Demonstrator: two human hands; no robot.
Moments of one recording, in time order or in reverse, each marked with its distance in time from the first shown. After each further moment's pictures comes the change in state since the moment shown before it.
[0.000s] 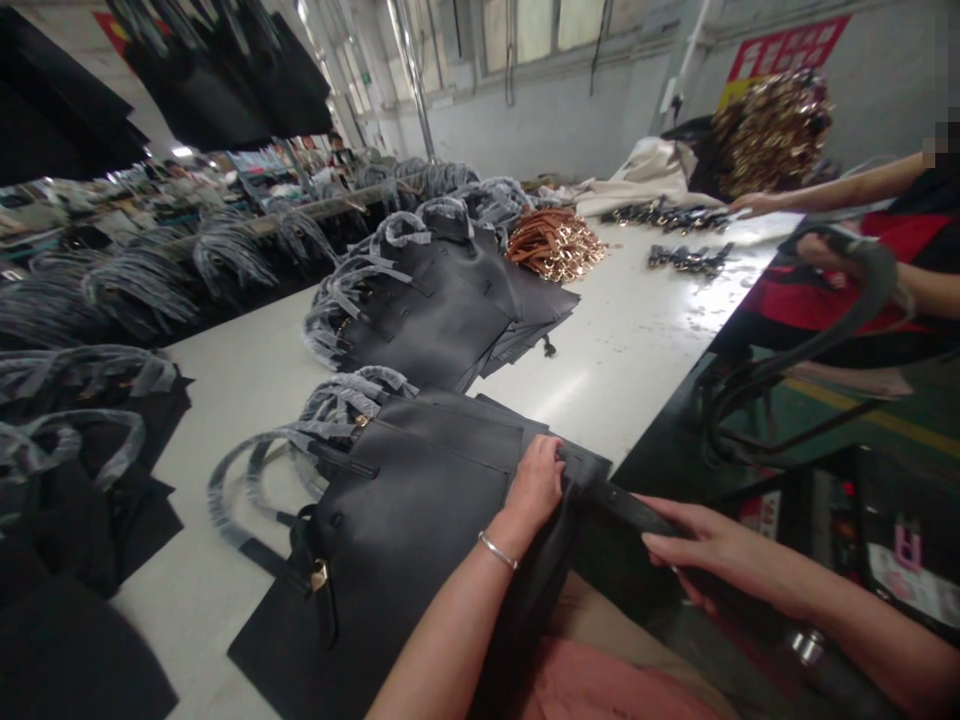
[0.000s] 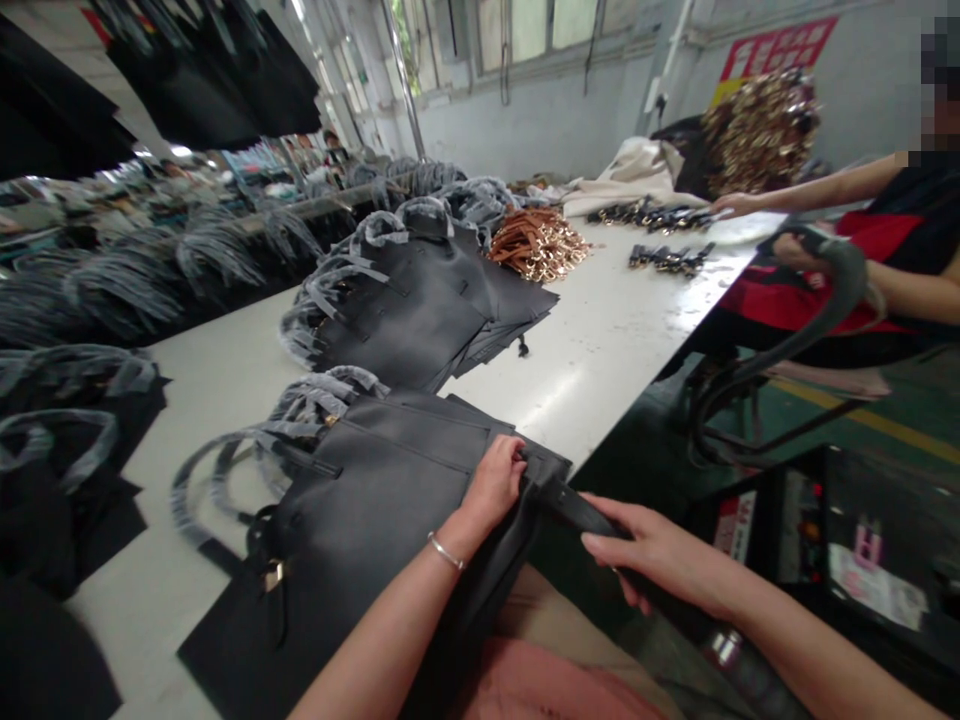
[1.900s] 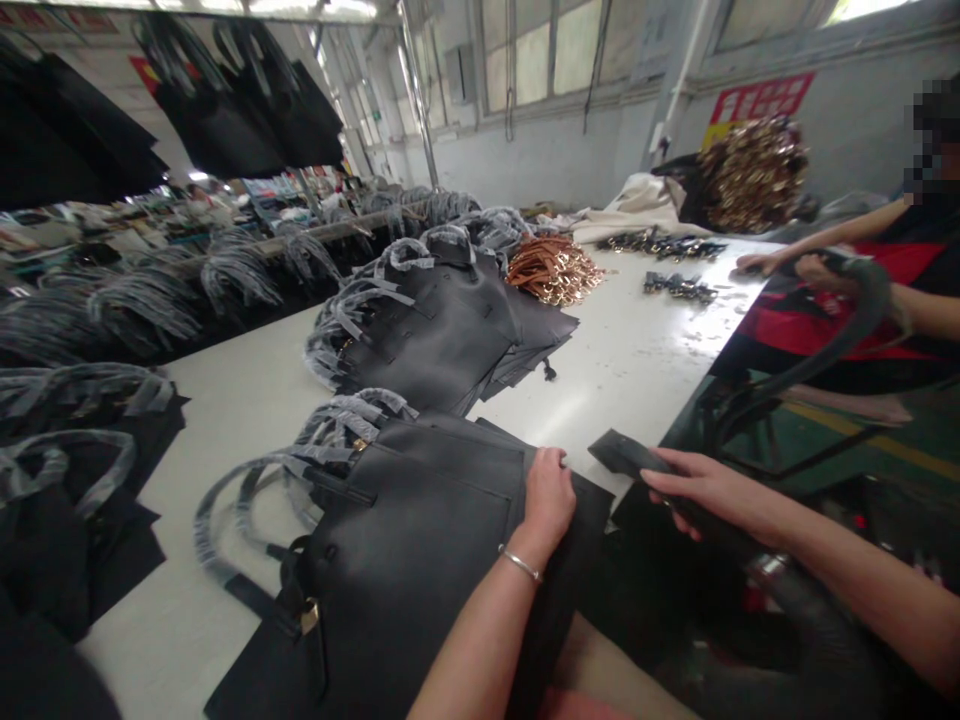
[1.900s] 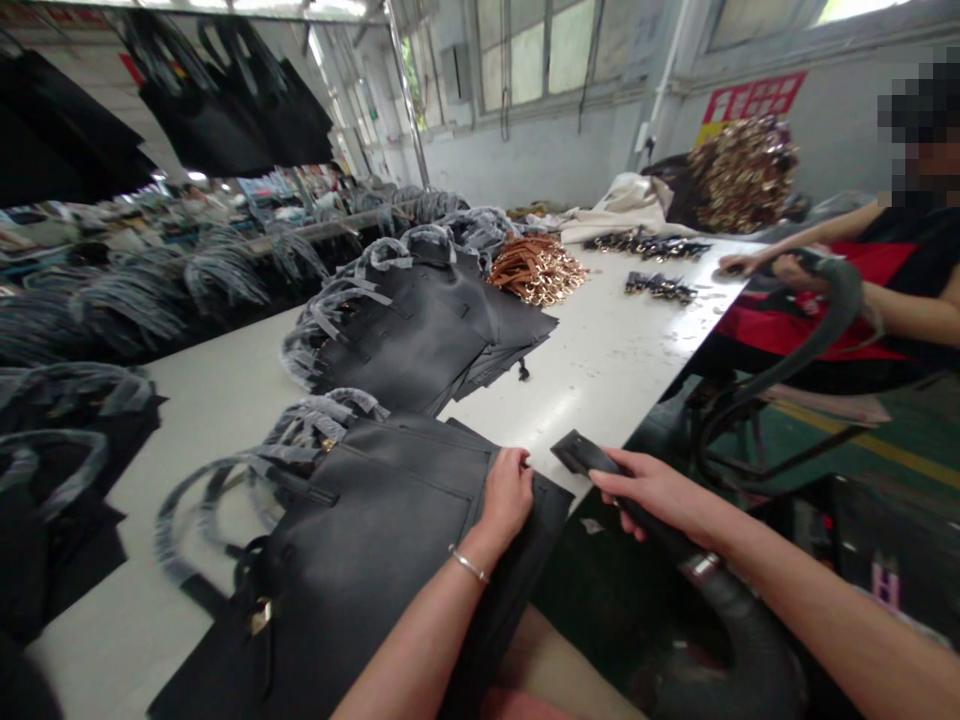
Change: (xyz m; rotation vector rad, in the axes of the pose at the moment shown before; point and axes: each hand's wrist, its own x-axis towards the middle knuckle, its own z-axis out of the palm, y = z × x) left_hand 0.032 0.006 0.017 0.007 0.138 -0.185; right_hand 0.040 -0.051 -0.046 -0.077 0.180 -0.067
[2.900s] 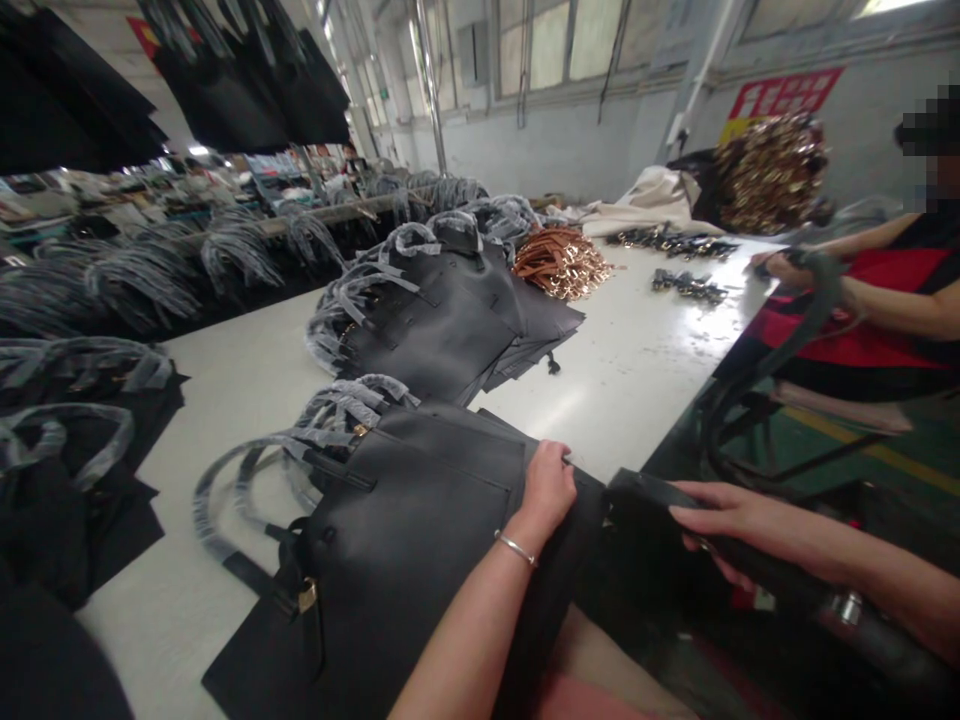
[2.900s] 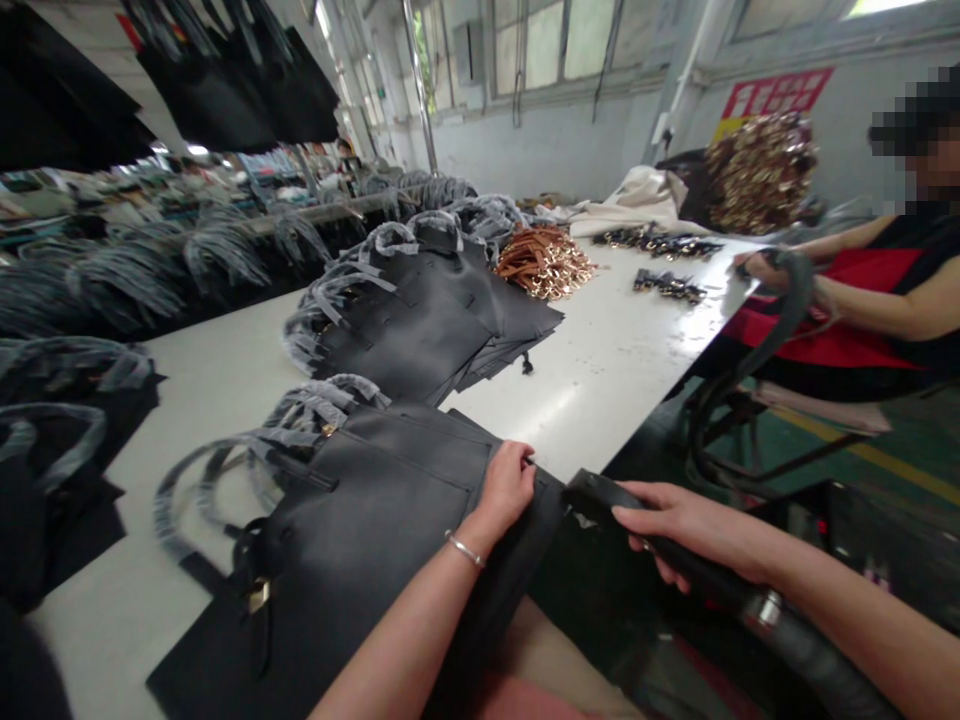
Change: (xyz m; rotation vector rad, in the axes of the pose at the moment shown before) left_hand 0.003 -0.005 0.001 0.011 -0.070 0.035; right_hand -0.023 0.012 -0.013 0.018 -0.155 0.211
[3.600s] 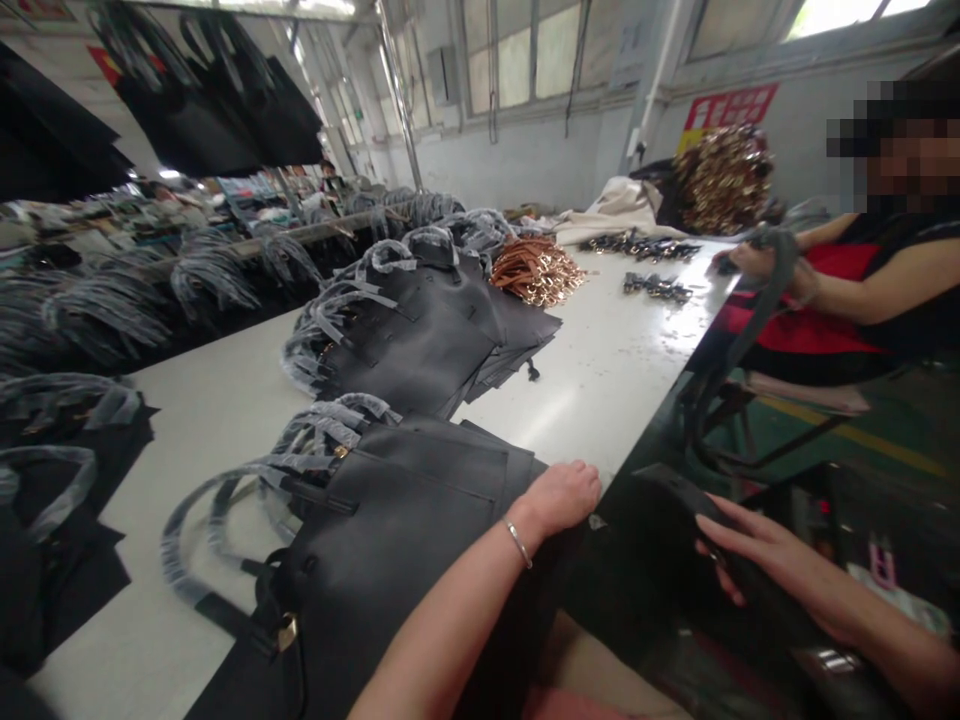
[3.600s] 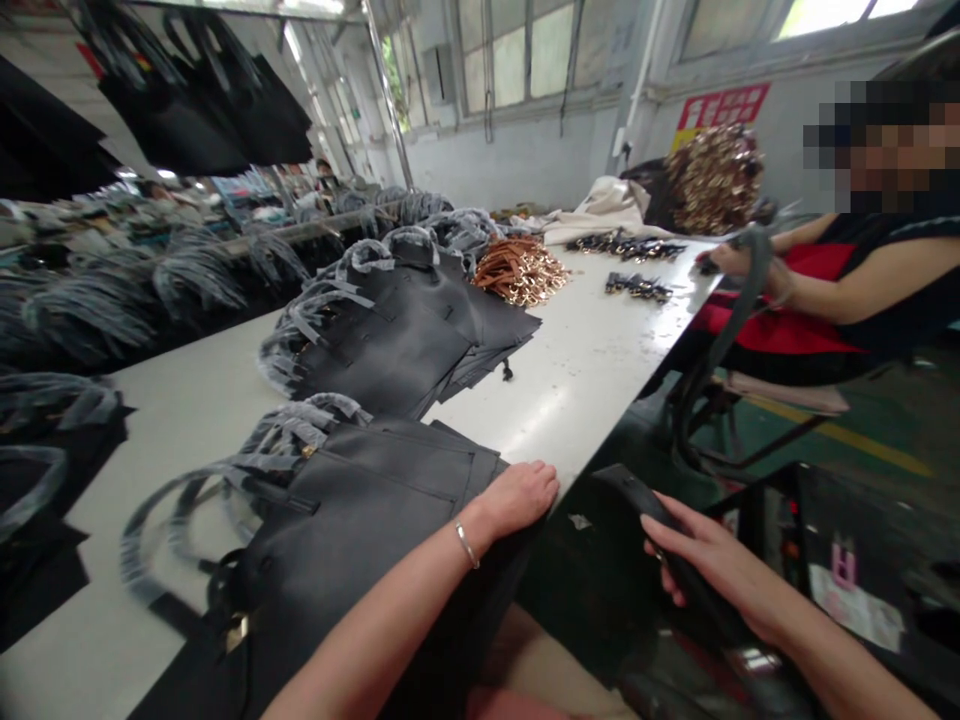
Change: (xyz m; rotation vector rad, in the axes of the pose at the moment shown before) left_hand 0.011 0.031 0.002 0.092 -0.451 0.426; right_hand -0.023 0.066 0.001 0.306 0.365 -0.120
